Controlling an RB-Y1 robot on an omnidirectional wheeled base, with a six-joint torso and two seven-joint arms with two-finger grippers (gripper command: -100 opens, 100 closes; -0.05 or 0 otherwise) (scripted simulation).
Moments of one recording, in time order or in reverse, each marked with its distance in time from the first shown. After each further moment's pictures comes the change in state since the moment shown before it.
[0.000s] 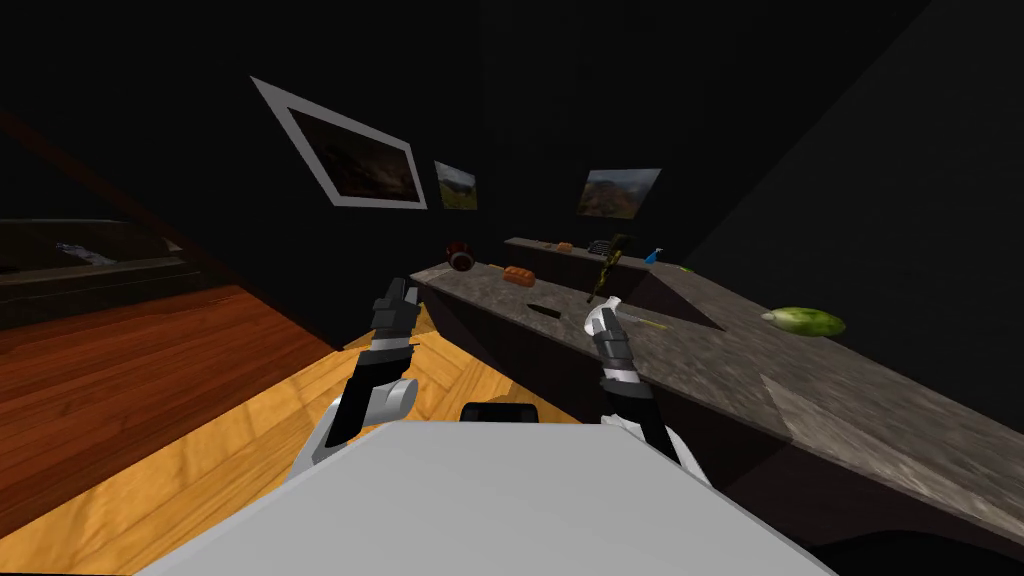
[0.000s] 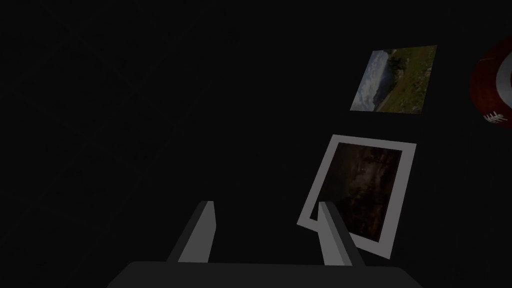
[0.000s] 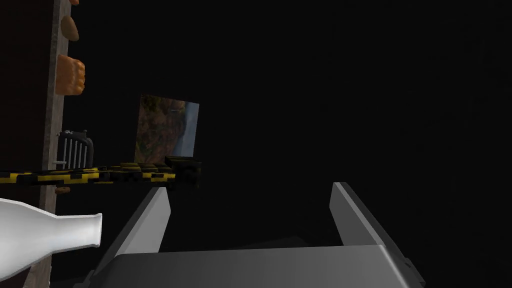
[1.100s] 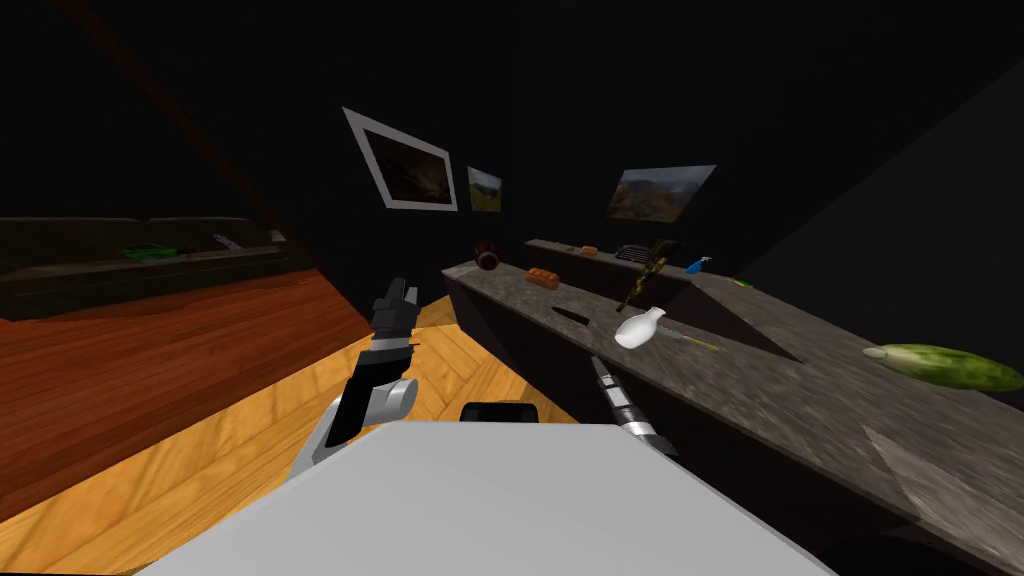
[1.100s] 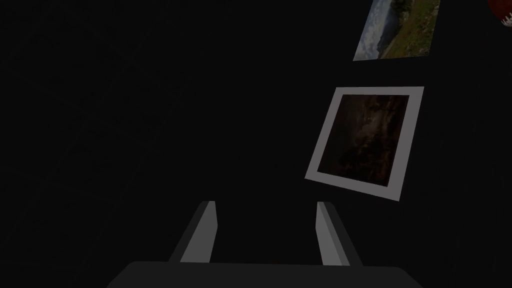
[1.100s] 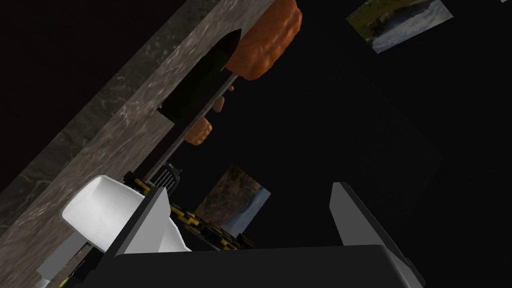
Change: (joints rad) left arm 0.000 0.000 0.000 0.000 0.000 0.000 0.000; right arm 0.326 -0.150 0.001 0.066 0.080 0.181 0.170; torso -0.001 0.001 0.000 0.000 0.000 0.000
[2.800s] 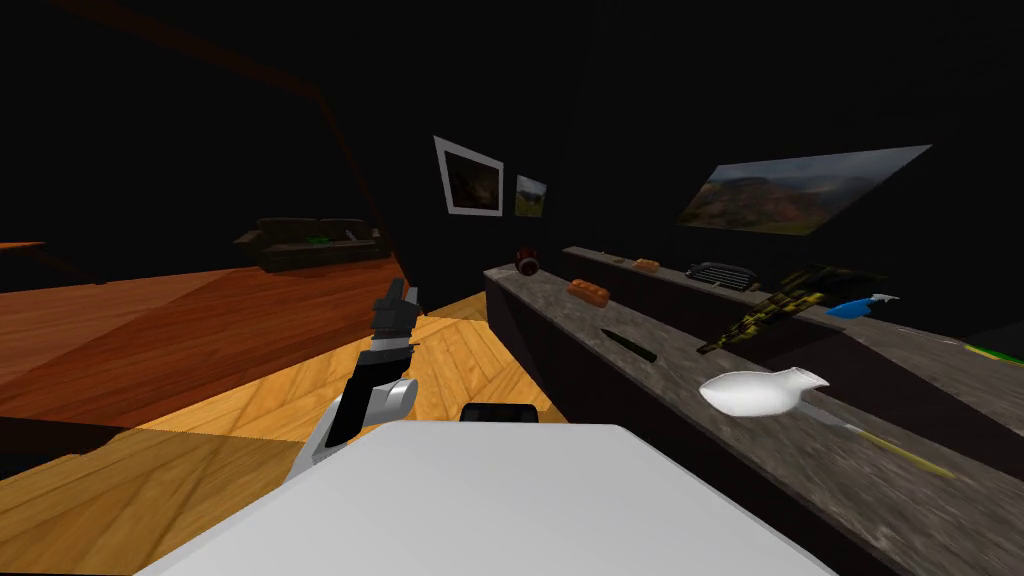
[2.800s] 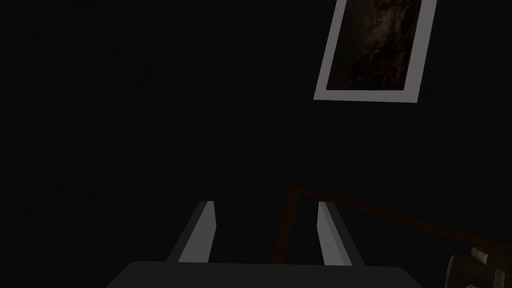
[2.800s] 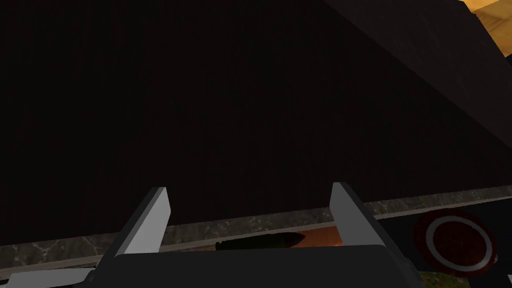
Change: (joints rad) left arm 0.000 0.000 0.000 0.000 0.000 0.000 0.000; right arm 0.460 -0.157 -0.031 0.125 0.109 0.207 0.245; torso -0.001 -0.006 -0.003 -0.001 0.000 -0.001
